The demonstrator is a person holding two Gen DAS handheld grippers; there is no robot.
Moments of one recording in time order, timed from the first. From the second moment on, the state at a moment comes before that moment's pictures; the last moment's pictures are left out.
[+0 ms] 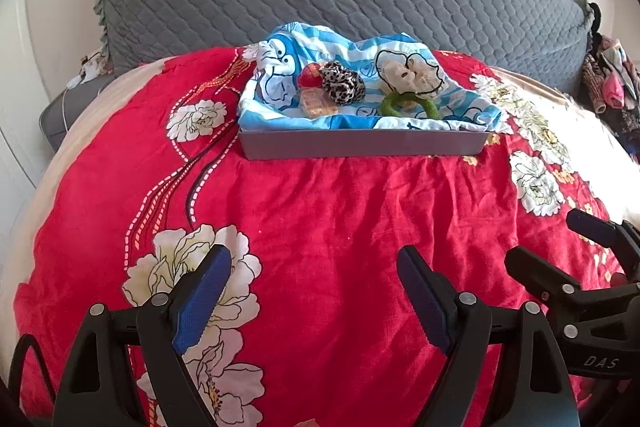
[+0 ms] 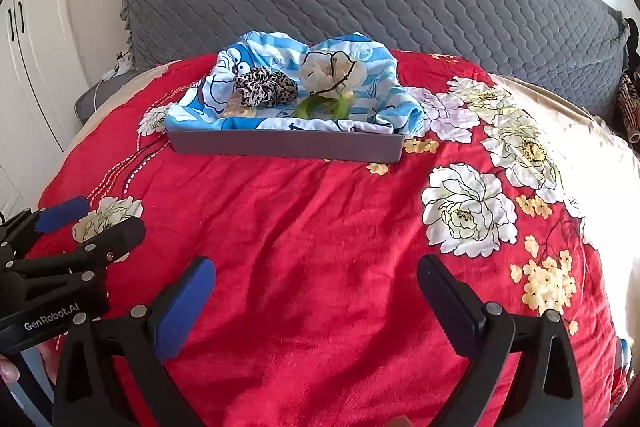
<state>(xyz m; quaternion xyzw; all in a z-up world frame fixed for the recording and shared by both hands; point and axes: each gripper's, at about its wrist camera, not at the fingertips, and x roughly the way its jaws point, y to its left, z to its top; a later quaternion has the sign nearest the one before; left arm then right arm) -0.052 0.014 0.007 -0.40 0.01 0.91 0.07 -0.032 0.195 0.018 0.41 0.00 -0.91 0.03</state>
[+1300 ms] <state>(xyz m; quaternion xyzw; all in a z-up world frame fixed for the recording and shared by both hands) -0.079 0.013 -0.038 -0.42 0.01 0.91 0.06 -0.051 0.198 -0.023 0.41 -0.01 -0.91 0.03</state>
